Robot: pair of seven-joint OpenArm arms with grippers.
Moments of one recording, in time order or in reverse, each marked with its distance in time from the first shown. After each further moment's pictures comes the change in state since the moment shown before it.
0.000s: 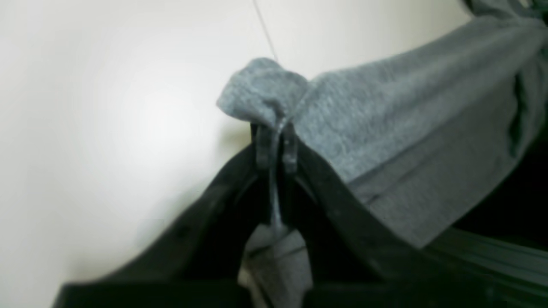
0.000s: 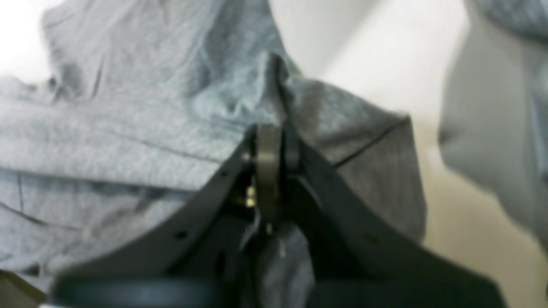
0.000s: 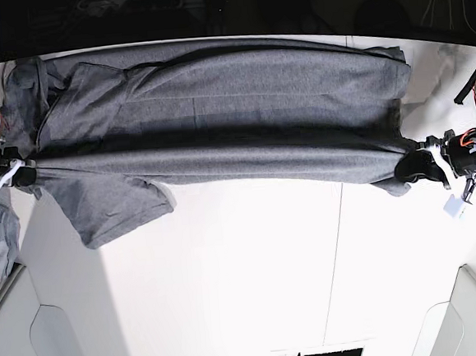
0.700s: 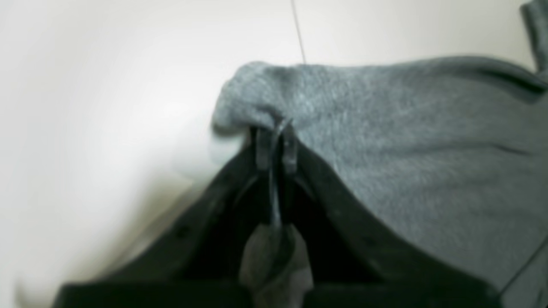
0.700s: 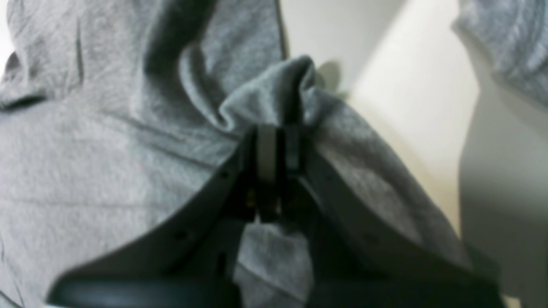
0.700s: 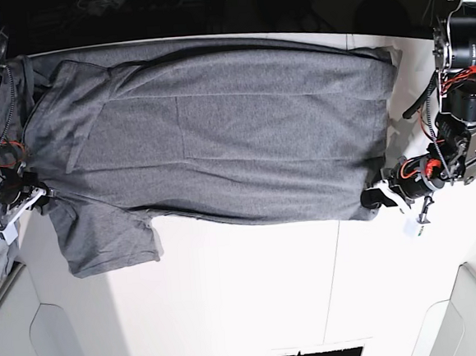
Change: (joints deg) left arm -20.8 16.5 -0.3 -35.0 23.9 0.4 -19.2; right arm 17.8 -4.3 -4.0 -24.4 -15.6 -1.7 11.6
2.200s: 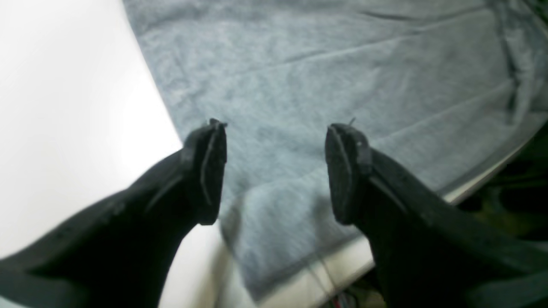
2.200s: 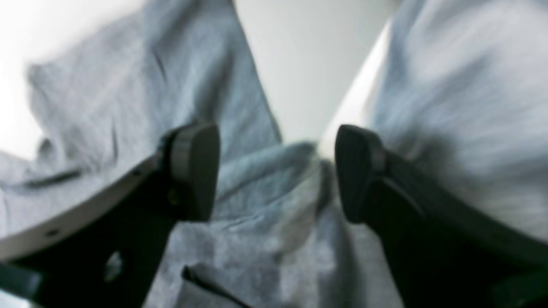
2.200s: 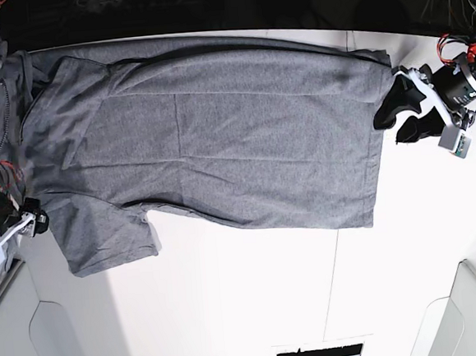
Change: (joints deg) left arm 46.6 -6.2 -19.3 60.8 -9.0 0.0 6.4; right arm 3.8 0.0 1.9 0.2 -3.5 -2.8 2.2
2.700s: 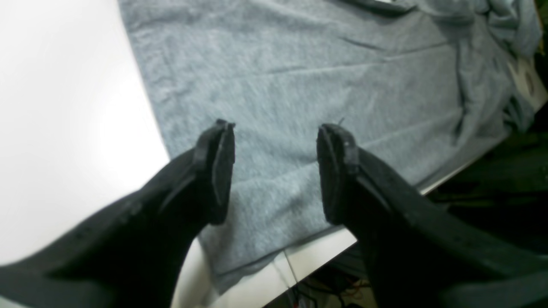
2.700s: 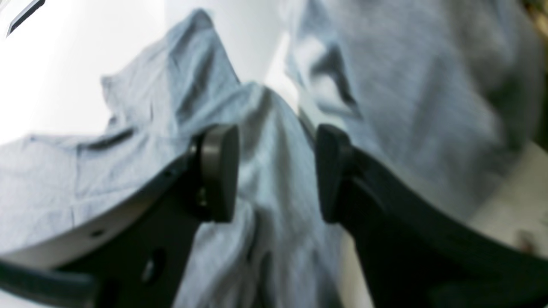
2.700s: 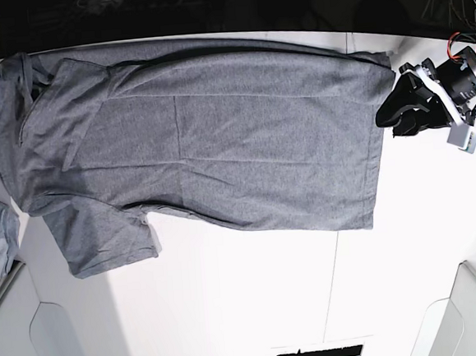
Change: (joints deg) left arm 3.7 0.7 -2.8 2.7 -11.1 0.0 7.2; right arm -25.0 -0.4 28.2 36.3 23.5 7.1 -17.3
